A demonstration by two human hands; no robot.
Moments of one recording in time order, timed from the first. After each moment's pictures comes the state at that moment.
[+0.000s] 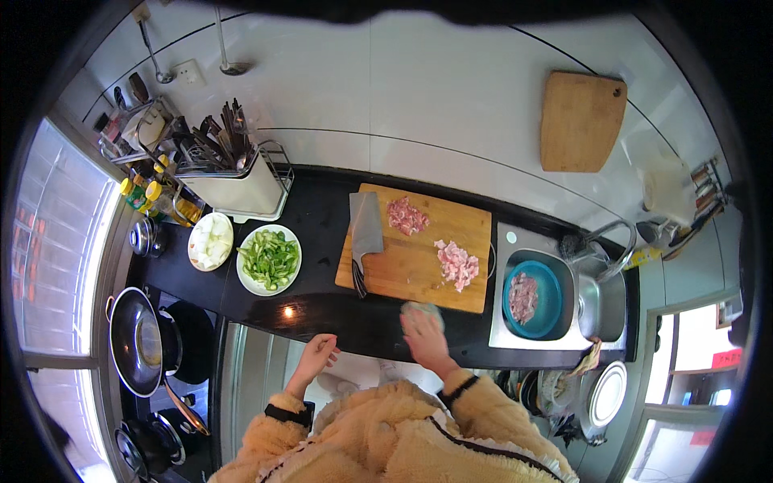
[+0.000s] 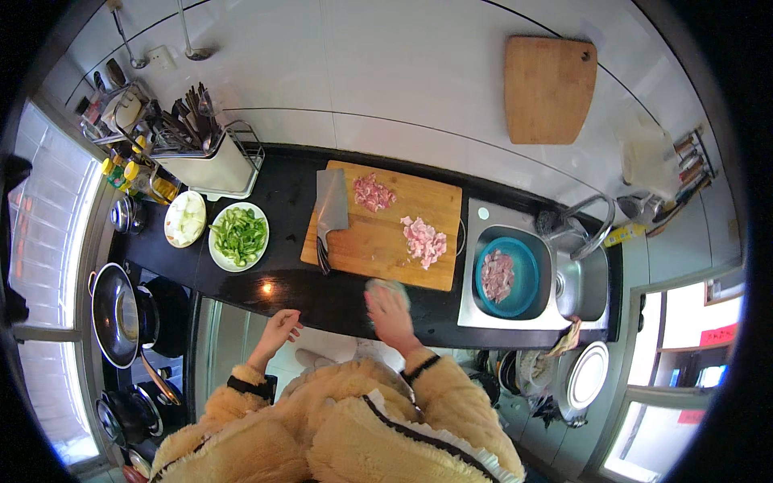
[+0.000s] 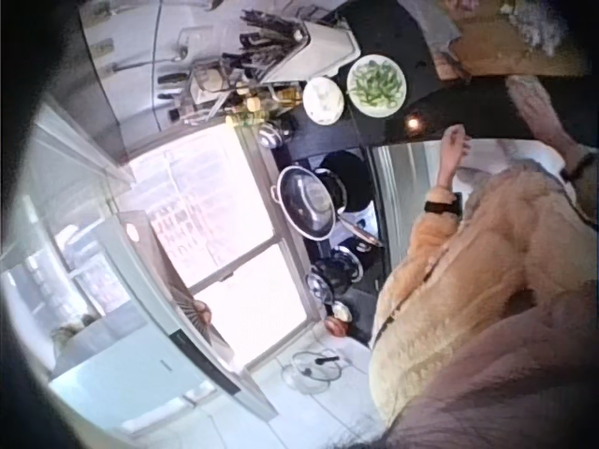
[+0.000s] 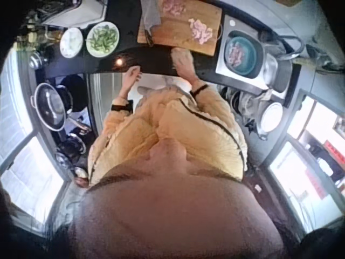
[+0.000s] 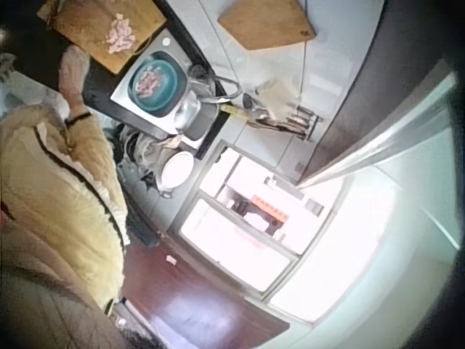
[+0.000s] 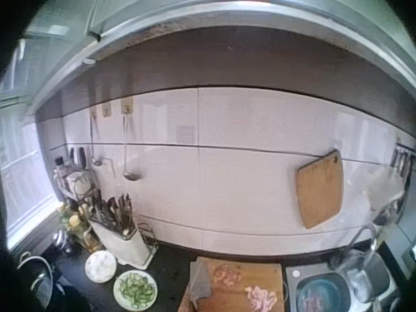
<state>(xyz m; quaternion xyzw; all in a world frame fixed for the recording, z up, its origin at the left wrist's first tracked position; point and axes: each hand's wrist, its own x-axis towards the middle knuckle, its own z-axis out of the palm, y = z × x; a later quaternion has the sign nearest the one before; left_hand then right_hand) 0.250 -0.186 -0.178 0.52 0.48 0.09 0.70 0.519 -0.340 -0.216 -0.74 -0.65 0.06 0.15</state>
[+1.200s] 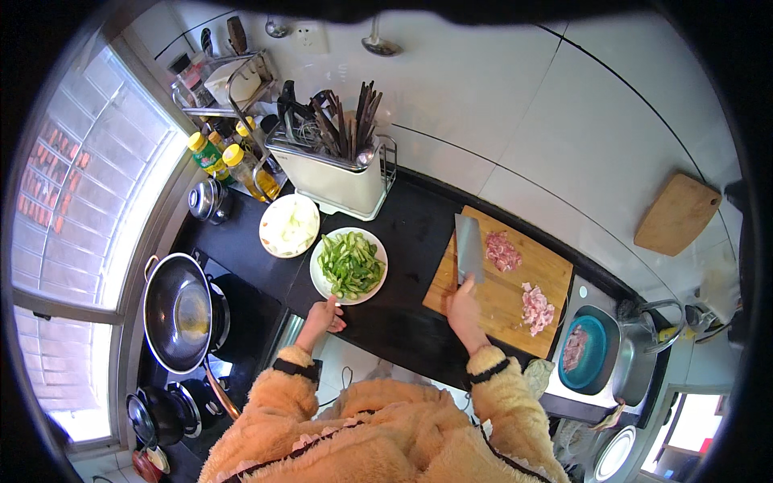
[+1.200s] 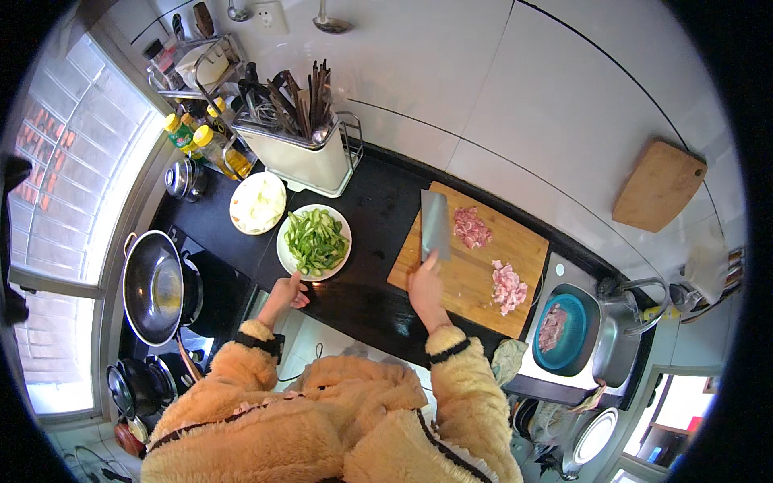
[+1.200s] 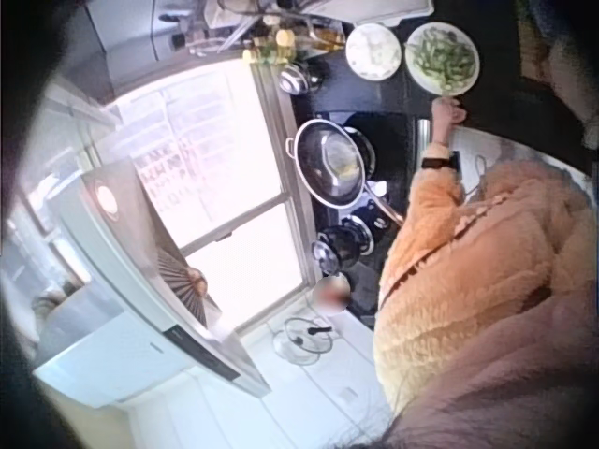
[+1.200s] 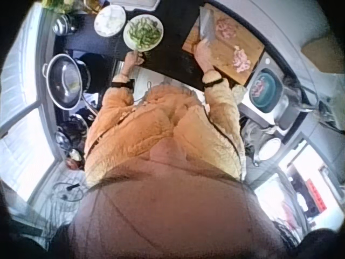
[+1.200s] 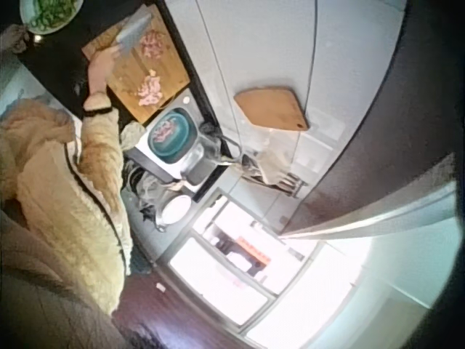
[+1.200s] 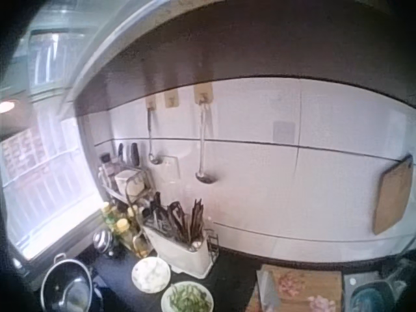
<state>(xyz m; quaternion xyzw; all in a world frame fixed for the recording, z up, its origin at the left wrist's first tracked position) 0.159 -0.006 -0.200 0.40 0.65 0.09 0.64 0.476 -0.121 -0.187 -0.87 -0.43 0.16 0.17</state>
